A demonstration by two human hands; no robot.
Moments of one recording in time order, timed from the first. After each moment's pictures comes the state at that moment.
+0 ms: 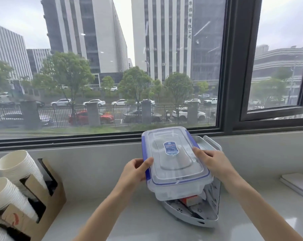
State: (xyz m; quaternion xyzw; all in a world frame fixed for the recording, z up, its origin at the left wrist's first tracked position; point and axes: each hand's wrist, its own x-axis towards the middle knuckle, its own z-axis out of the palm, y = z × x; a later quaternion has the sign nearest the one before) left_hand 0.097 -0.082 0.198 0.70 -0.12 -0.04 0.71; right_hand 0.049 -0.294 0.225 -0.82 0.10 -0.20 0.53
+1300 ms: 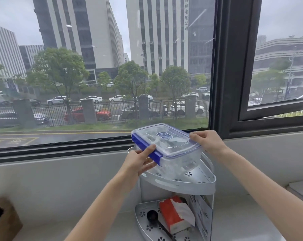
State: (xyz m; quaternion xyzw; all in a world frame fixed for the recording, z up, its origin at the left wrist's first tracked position) left_hand 0.232 -0.228 0.218 0.62 -0.07 -0.11 0.77; right_hand 0.216 -0.439 0.236 -0.82 0.06 -0.20 0.54
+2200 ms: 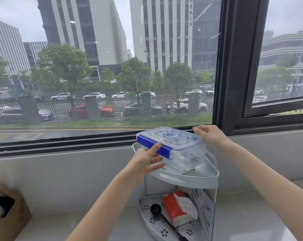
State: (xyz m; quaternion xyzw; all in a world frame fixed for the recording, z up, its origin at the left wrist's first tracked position) left_hand 0.224 -0.233 0.214 0.66 -0.04 -0.14 0.74; right_hand 0.220 -0.440 0.236 -0.87 0.09 -0.17 0.45
